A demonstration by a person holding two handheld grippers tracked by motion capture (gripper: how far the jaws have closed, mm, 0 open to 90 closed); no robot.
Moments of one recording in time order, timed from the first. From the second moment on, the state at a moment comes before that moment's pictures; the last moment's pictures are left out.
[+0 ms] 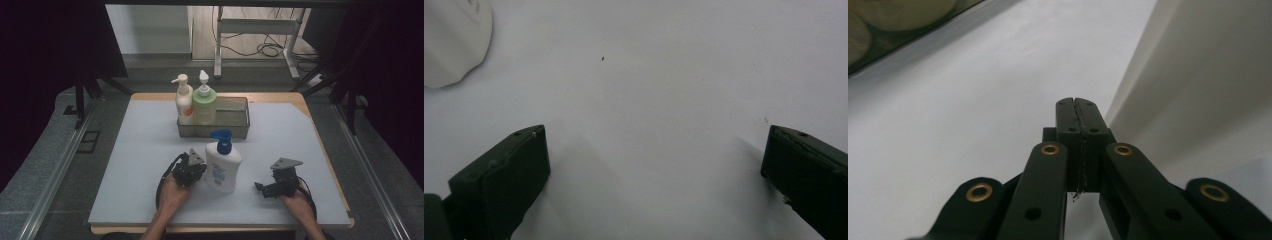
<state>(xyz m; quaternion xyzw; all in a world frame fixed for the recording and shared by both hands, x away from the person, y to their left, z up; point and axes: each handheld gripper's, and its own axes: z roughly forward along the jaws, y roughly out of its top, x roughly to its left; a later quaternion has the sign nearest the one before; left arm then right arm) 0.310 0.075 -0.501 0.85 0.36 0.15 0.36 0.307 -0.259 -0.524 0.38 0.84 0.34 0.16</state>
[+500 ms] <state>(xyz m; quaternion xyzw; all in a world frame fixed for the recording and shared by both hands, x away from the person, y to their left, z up) 0.293 0.102 -0.493 0.84 0.37 0.16 0.36 0.307 -0.259 -0.523 0.38 0.84 0.34 0.16</state>
